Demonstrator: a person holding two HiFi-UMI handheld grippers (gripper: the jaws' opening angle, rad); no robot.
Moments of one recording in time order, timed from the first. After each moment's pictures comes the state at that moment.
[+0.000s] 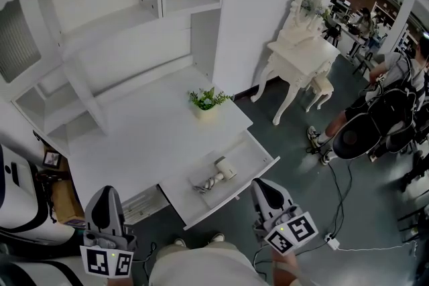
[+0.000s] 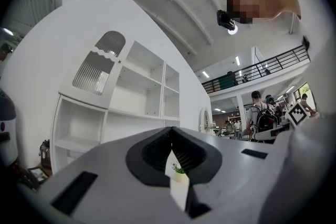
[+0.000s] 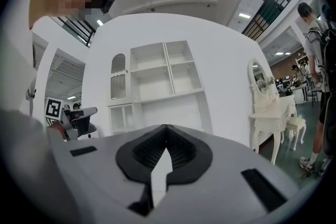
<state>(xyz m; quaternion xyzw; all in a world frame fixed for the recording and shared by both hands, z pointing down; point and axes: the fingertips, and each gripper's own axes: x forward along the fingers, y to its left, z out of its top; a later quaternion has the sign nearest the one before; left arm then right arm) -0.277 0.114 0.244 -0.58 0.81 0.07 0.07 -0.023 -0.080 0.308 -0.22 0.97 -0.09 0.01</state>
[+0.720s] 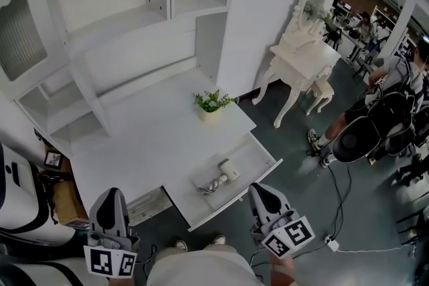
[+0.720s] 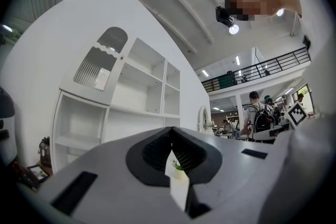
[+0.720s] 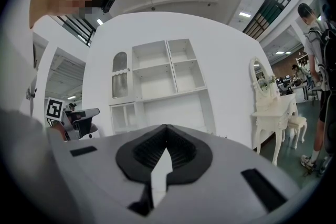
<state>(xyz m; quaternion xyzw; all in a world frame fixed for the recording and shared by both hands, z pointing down) -0.293 0.122 0.253 -0.59 0.80 0.07 0.06 -0.046 -0.060 0.311 -0.22 0.97 -0.10 0.01</state>
